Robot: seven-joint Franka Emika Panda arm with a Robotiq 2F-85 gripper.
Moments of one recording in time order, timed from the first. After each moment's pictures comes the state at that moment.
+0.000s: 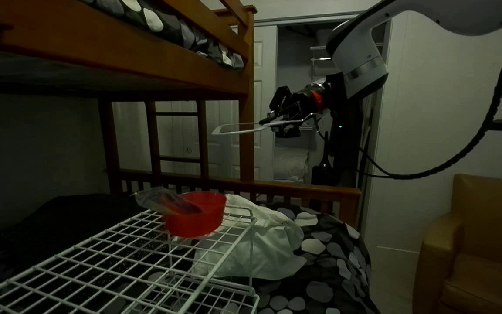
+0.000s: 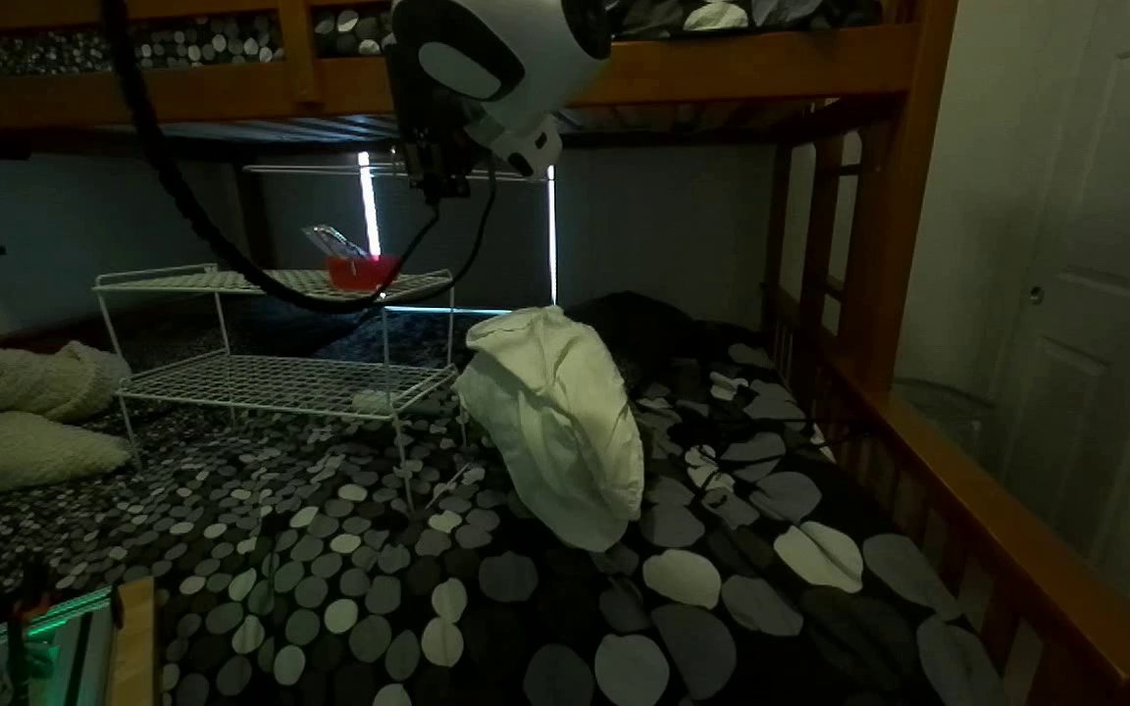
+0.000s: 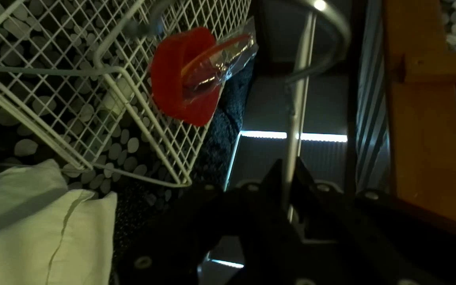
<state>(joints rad) -0.02 -0.10 -0.02 -2.04 1.19 1.57 -0.35</state>
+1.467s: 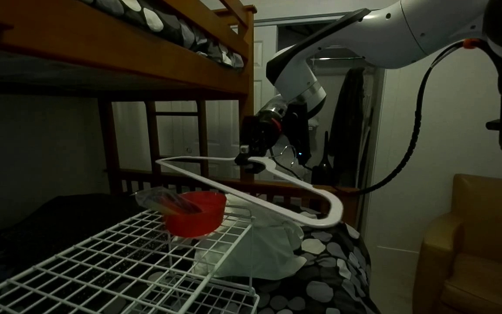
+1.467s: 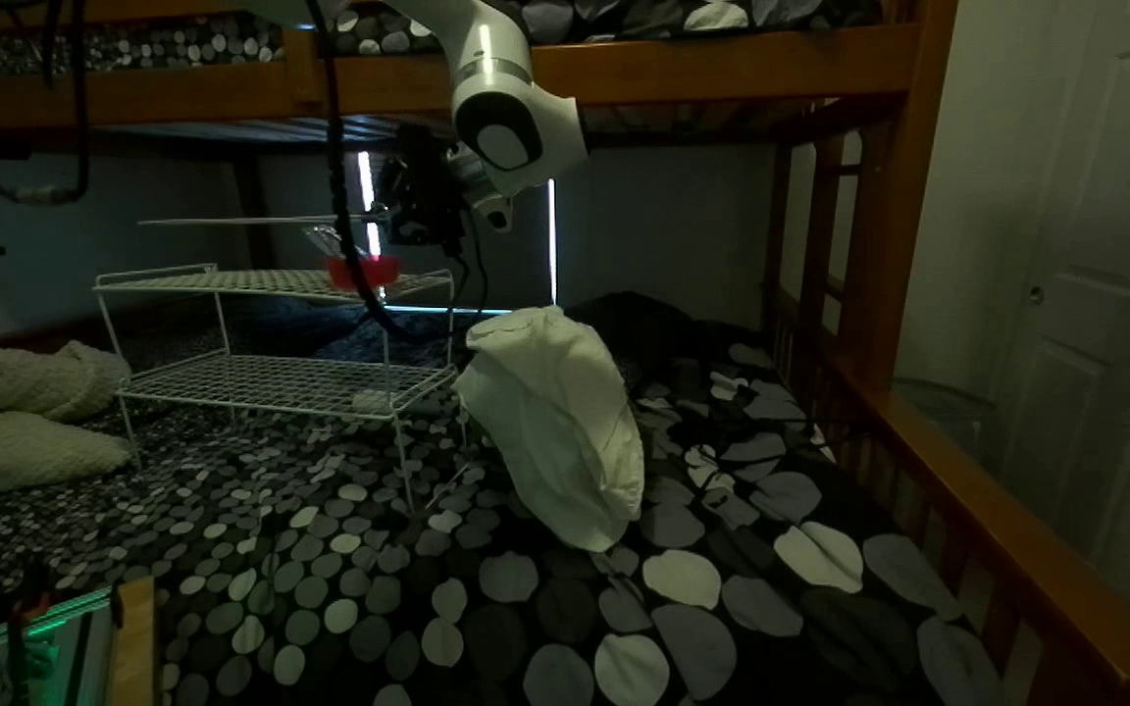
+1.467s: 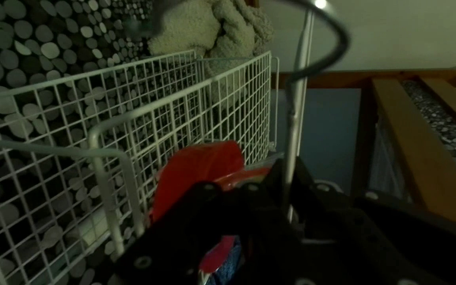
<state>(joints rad) 0.09 0.23 0.08 -1.75 1.01 1.31 -0.51</state>
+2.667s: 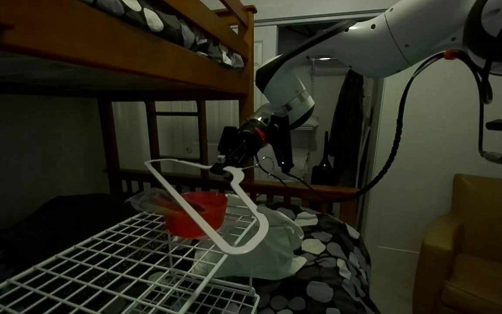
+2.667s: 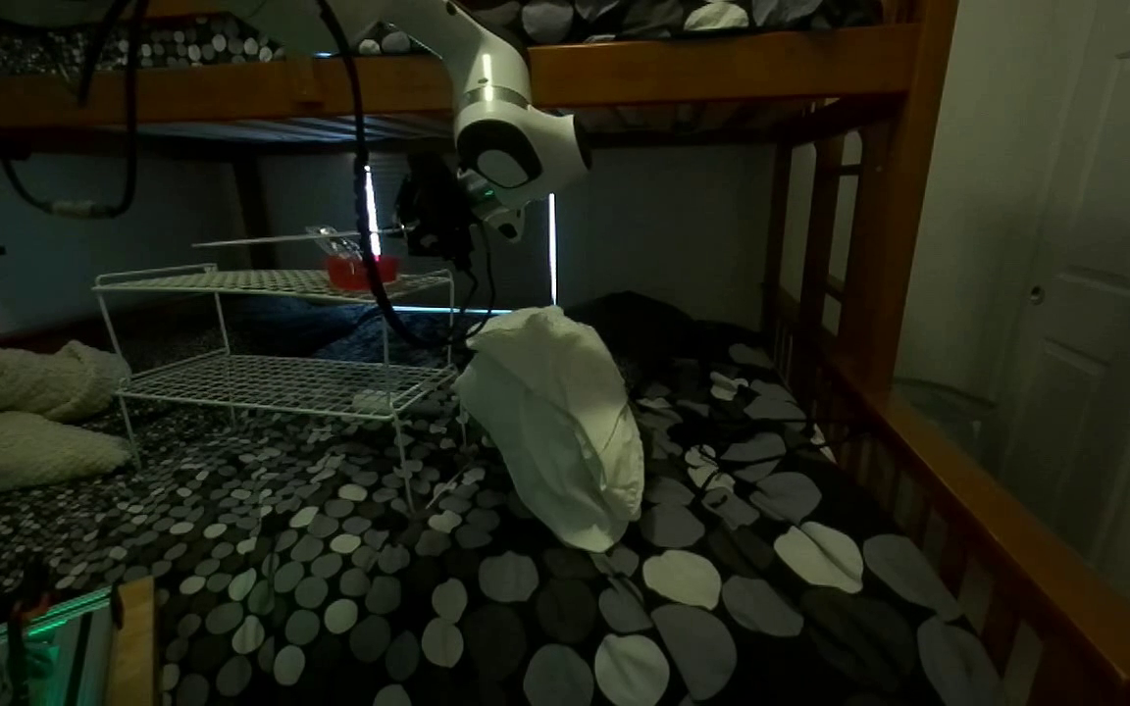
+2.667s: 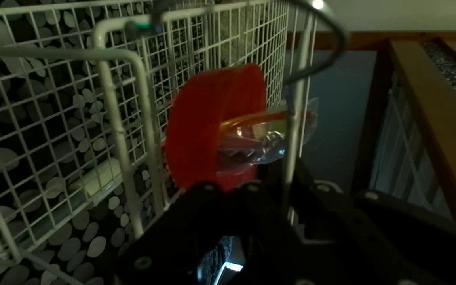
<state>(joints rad) 0.10 0.30 0.12 -1.71 1.06 1.46 -0.52</state>
